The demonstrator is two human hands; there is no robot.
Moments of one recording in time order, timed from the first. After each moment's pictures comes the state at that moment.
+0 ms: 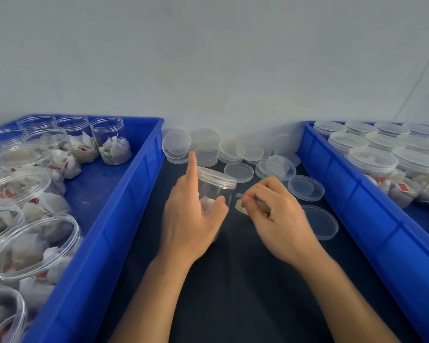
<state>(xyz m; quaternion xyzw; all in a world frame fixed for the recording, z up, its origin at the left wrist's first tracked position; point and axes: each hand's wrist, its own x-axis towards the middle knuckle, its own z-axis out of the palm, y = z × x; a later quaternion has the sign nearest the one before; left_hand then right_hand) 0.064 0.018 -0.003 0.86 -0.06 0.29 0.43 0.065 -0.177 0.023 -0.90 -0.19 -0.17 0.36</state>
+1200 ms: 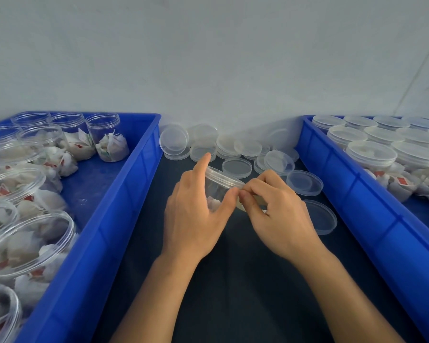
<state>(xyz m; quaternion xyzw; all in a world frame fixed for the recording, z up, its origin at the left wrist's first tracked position) 0.053 0.004 0.008 0.88 -0.04 0.29 0.37 0.060 -0.172 0.031 -0.91 -0.19 -0.20 0.32</state>
